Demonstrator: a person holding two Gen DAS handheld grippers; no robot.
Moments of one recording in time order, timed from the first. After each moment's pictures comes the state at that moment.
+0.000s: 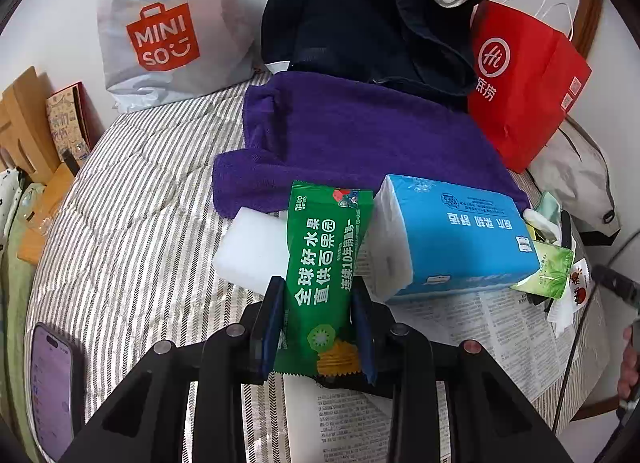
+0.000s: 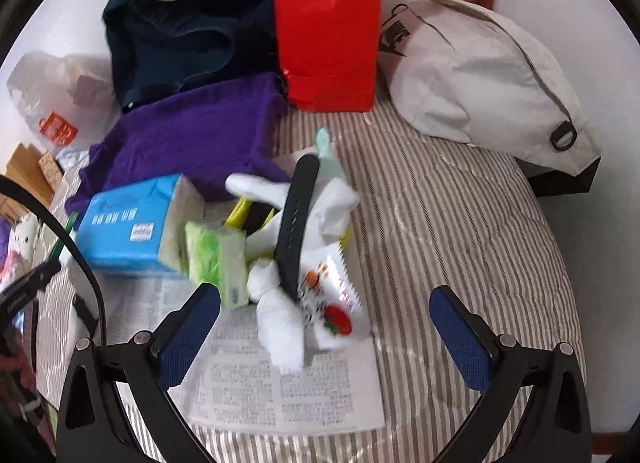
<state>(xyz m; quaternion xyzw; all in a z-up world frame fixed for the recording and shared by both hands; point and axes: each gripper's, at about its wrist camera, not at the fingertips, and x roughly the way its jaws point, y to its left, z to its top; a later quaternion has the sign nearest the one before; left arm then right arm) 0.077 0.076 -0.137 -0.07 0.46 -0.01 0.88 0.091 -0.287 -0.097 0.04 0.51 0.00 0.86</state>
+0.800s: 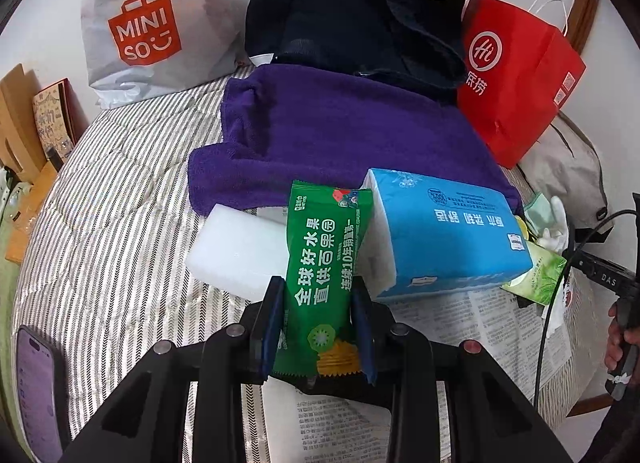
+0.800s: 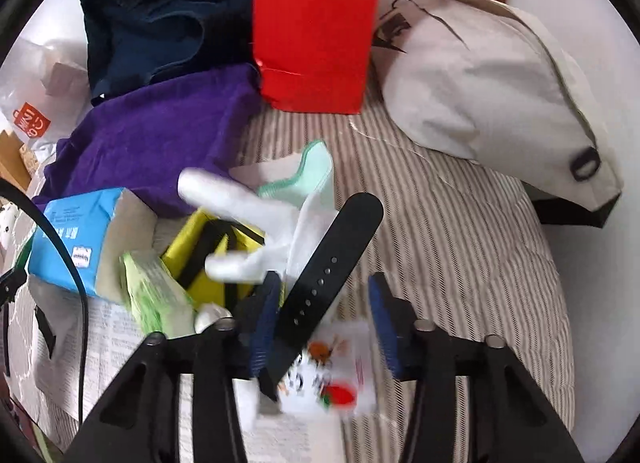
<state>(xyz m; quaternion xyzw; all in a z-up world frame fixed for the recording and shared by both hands) 0.083 0.071 -0.144 -0.08 0.47 -0.03 0.88 0.128 -0.296 -0.133 -0.01 0.53 -0.01 0.85</state>
